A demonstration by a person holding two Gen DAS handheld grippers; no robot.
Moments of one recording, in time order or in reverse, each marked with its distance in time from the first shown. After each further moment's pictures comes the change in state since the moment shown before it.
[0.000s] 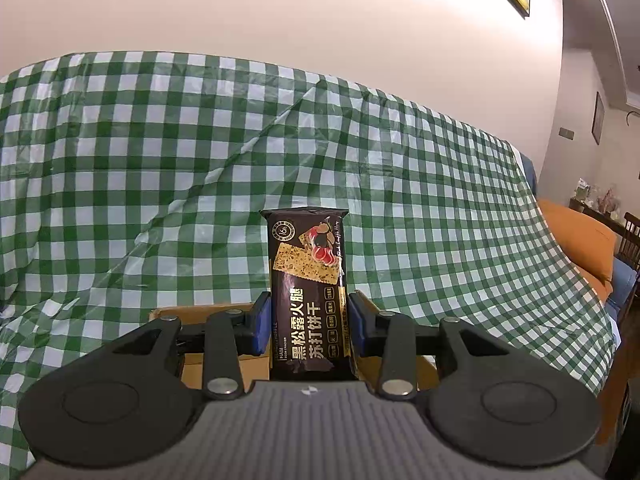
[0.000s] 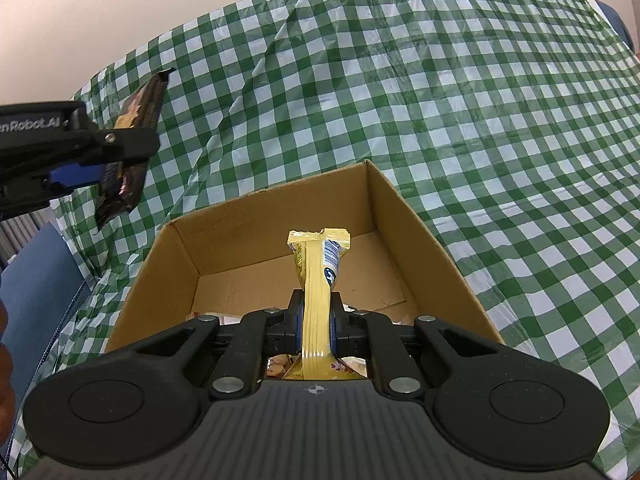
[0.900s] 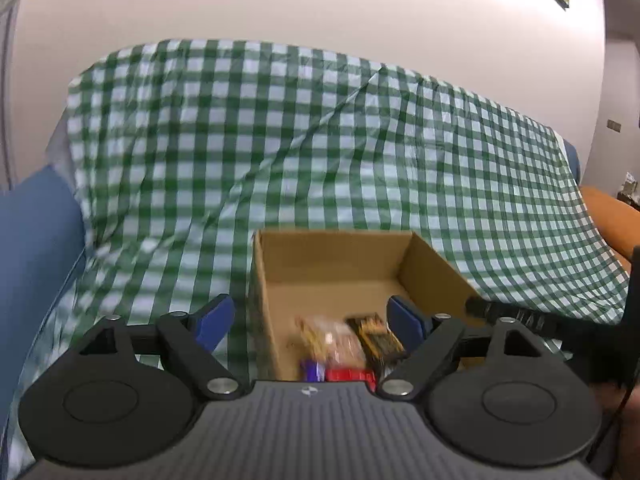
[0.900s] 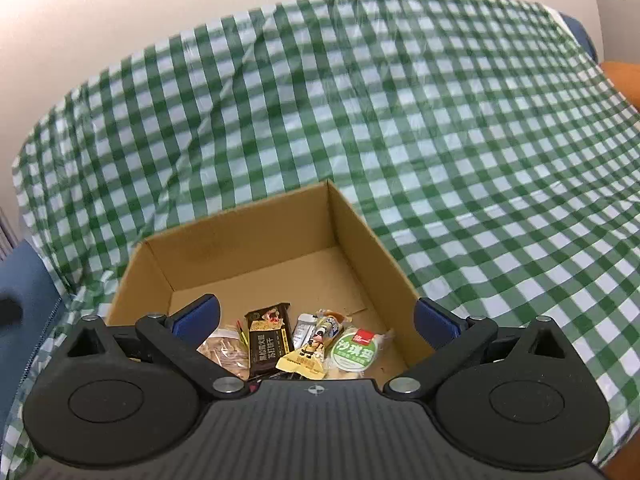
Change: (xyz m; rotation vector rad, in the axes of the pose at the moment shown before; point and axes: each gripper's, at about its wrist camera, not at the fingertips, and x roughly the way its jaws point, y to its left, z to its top) left arm -0.130 0.017 -0.075 -0.049 0.063 0.192; right arm -0.035 -0.008 0.000 0.010 -0.066 -0.099
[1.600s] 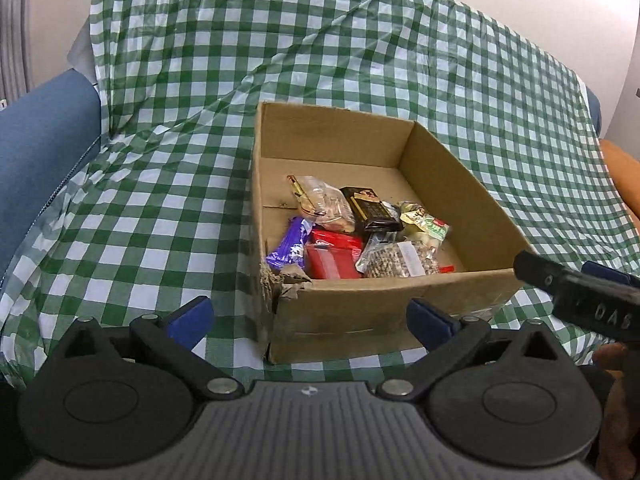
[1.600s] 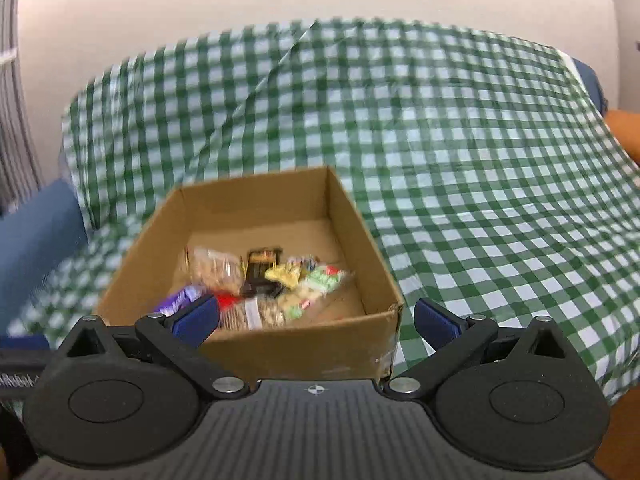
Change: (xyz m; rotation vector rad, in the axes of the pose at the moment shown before) left arm -0.011 -0.033 -0.070 -0.041 0.233 0.071; right arm -0.102 -0.022 -0.056 -0.195 0.009 0.013
